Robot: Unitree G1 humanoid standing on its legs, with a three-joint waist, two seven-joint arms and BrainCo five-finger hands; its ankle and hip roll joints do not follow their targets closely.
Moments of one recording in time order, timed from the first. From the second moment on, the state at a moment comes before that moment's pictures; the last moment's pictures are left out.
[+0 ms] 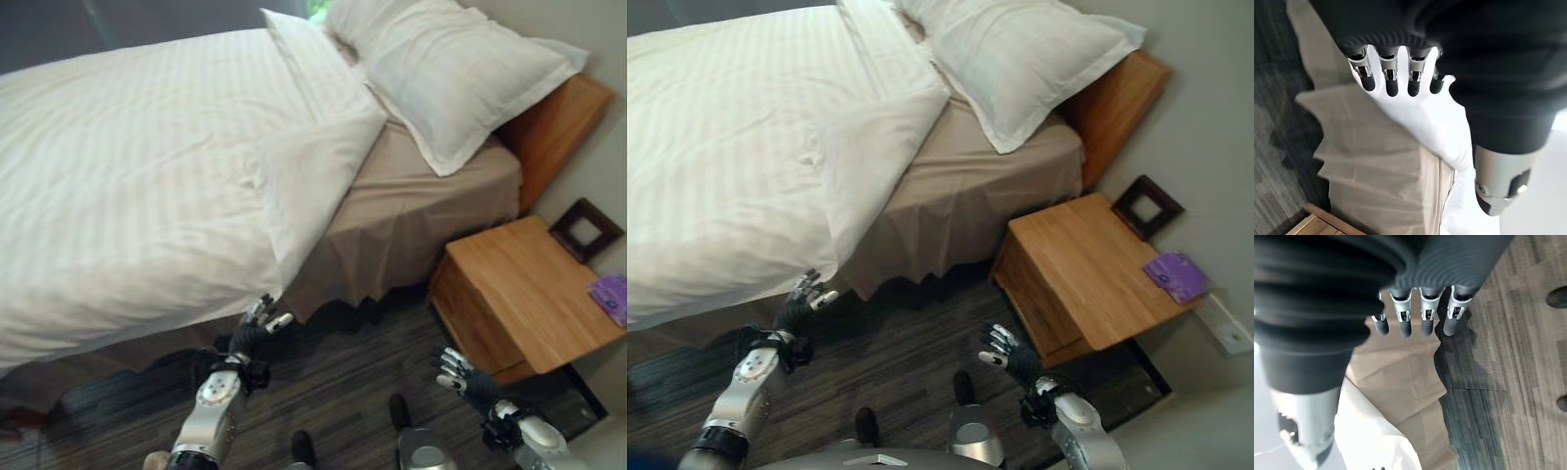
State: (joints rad) left arm 0.04 0.33 -0.14 0.32 -0.46 -0.08 -0.01; right arm 0.24 -0.45 0.20 0.20 0.47 0.02 0.33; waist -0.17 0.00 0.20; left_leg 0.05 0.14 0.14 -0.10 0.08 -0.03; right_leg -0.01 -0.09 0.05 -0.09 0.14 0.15
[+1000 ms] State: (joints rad) left arm -0.88 0.89 -0.32 1.19 -0.22 -0.04 0.06; right arm 0.30 -0.60 0.20 0.19 0.48 0.01 0.39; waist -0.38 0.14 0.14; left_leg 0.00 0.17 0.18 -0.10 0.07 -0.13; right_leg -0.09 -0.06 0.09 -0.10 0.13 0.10
